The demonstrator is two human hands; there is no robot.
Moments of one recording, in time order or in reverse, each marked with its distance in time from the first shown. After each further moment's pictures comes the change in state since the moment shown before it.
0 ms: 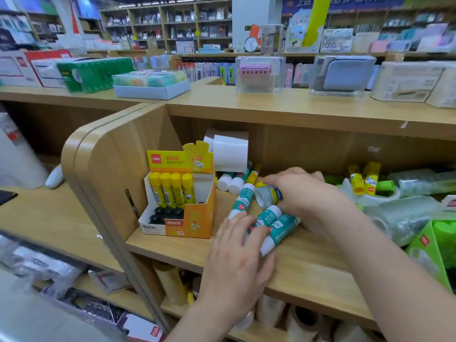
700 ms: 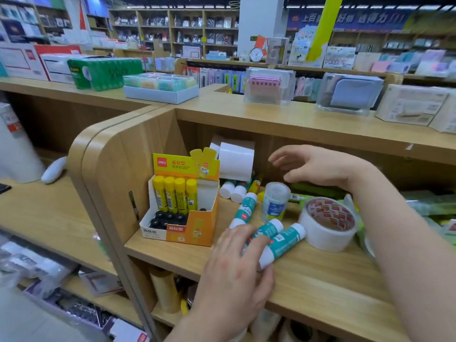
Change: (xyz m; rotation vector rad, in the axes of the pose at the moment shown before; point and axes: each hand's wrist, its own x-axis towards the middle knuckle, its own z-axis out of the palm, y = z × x) left_hand -0.003 -0.004 -0.008 -0.111 -0.041 -0.032; right_hand 0.014 0.032 -0.059 0.645 -0.124 -0.144
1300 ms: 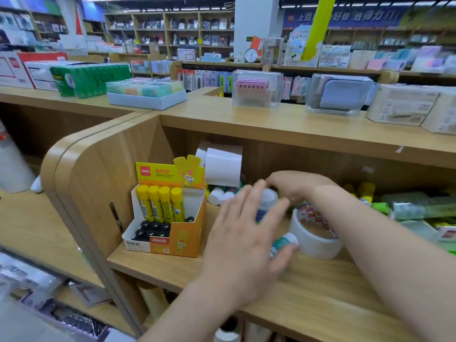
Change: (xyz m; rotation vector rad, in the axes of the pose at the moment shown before) left_hand 0.067 0.029 -0.015 0.295 -0.171 0.013; right_hand 0.058 0.050 0.024 -0.561 -0.114 0.045
